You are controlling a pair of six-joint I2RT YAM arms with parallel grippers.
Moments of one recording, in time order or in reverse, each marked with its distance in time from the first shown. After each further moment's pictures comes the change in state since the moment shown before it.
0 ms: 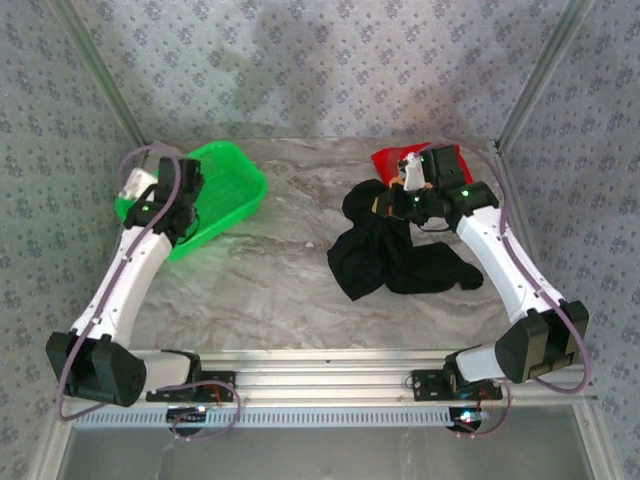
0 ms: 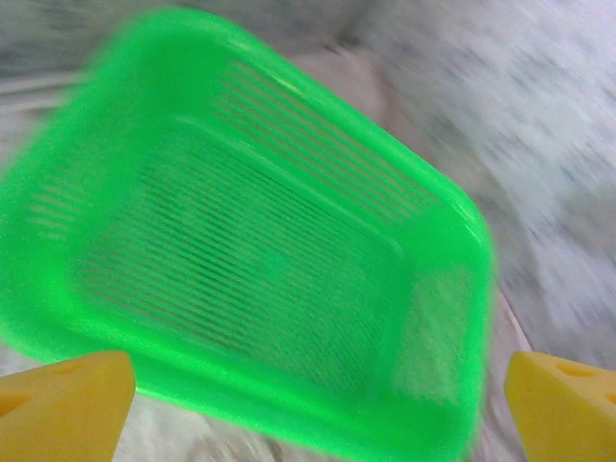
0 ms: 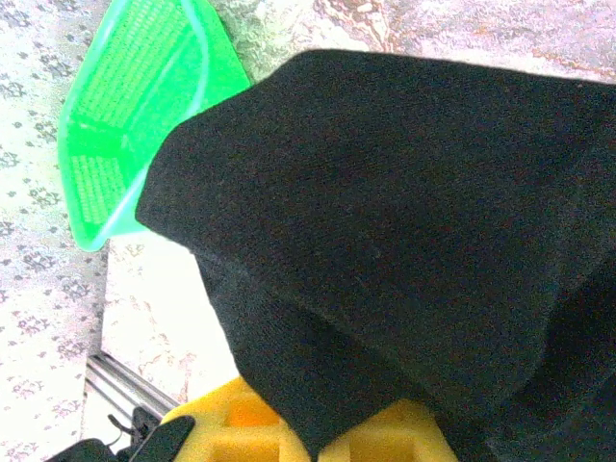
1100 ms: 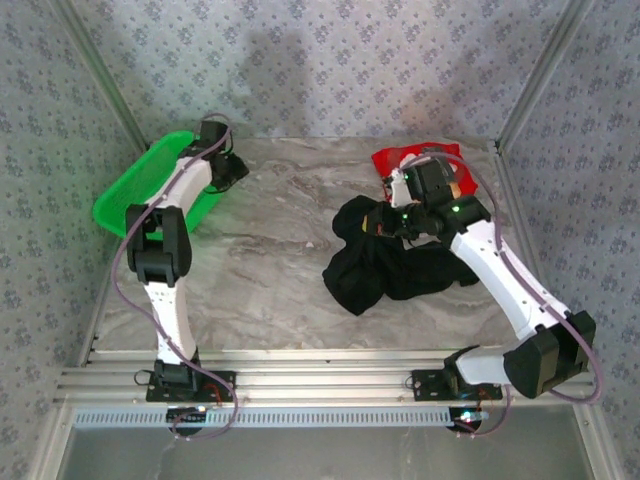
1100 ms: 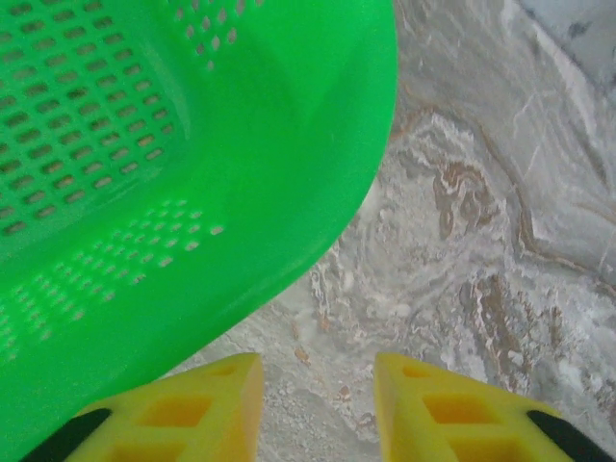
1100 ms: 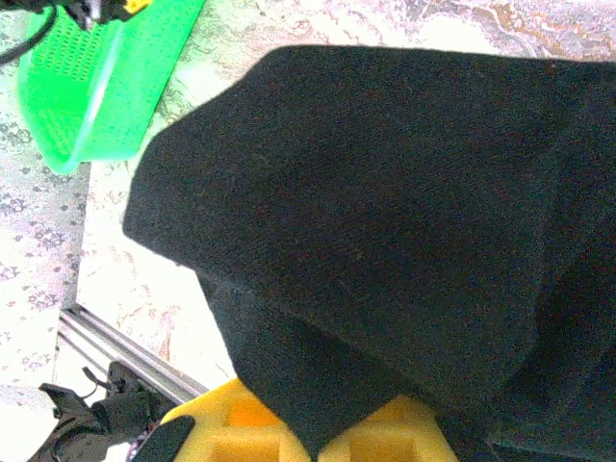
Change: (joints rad) left arm 0.102 0.840 0.555 0.060 0.565 0.391; right arm 0.128 -0.064 -0.062 -0.025 0.071 0.009
